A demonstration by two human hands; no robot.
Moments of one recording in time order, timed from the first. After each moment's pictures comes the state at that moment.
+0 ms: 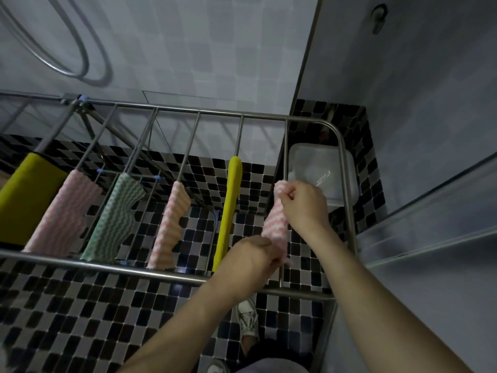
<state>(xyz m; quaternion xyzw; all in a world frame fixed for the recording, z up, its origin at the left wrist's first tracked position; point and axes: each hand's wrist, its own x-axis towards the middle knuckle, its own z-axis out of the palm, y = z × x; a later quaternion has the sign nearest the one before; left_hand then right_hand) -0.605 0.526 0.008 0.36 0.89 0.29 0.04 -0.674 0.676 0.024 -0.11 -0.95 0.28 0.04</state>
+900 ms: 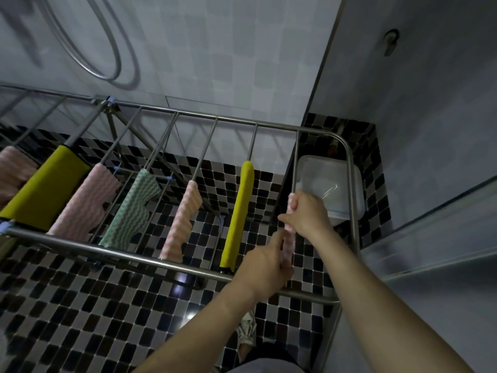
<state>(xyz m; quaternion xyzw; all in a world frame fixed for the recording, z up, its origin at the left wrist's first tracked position) -0.588 0.551 0.002 0.14 0.90 0.36 0.18 -0.665 0.673 0.025 -0.11 -0.95 0.29 -0.09</state>
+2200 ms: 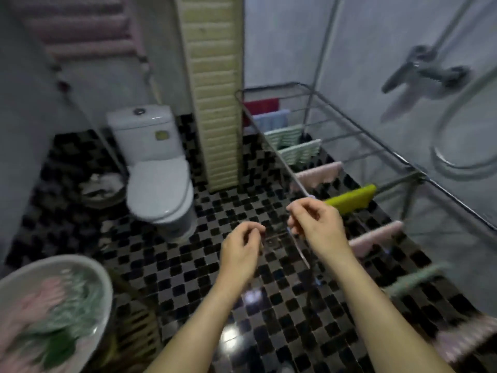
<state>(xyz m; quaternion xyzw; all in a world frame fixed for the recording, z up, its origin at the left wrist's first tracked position) -0.401 0.123 0.081 -0.41 0.66 0.56 -0.28 -0.538 0.191 0.125 0.33 -0.69 0.59 -0.26</state>
